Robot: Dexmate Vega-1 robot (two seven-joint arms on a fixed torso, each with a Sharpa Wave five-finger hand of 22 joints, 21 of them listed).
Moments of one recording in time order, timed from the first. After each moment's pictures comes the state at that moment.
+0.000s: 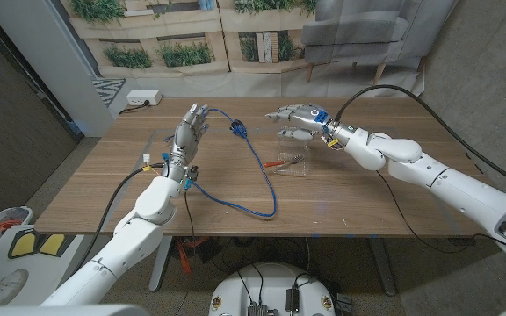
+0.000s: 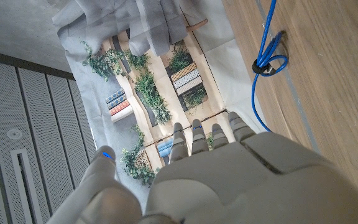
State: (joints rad) left arm 1.17 0.60 0.28 -1.76 -0.47 -0.35 0.21; left_hand 0.05 0.05 0.44 -0.10 0.18 0.16 -0.08 0.19 0.18 0.09 0.01 0.24 0.20 -0.15 0.04 0.18 0.18 -0.05 0.08 0.19 0.17; right arm -0.53 -0.79 -0.76 -1.50 -0.89 0.41 -0.34; right_hand 0.91 0.17 0.15 -0.03 0.19 0.28 -0.15 0.20 0.20 0.48 -0.15 0.52 0.22 0.36 -0.04 0.22 0.39 0.41 -0.01 0.20 0.17
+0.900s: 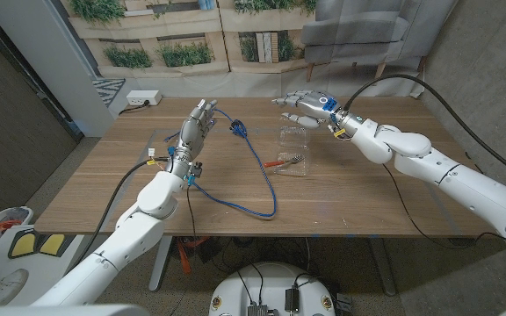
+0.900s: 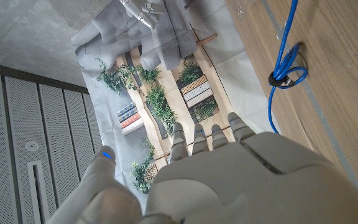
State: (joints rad) left arm 1.12 0.62 0.31 -1.74 -0.47 -0.36 0.14; left_hand 0.05 0.05 0.44 -0.10 0.18 0.16 -0.08 0.19 0.18 0.02 0.01 0.20 0.20 -0.17 0.04 0.18 0.18 -0.06 0.07 0.19 0.17; right arm -0.55 -0.82 -0.70 -1.57 -0.88 0.34 -0.35; right_hand 0.80 0.21 0.30 0.12 0.24 0.29 -0.17 0.21 0.20 0.49 -0.14 0.46 0.21 0.36 -0.04 0.23 0.39 0.40 -0.04 0.20 0.17
